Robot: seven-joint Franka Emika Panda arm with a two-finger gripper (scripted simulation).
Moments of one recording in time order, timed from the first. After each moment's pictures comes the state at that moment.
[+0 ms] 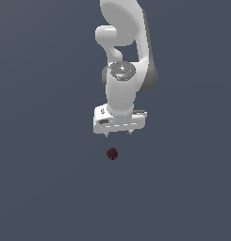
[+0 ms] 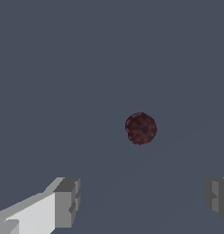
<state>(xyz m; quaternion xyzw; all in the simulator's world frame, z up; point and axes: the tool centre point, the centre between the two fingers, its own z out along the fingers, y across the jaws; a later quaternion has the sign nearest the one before) 0.019 0.015 0.160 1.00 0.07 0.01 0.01</state>
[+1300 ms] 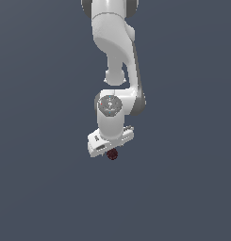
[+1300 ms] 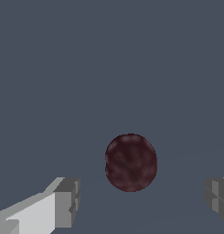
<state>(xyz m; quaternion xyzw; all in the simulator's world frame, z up) 0.052 -0.014 0.079 0.97 0.23 0.00 0.00</state>
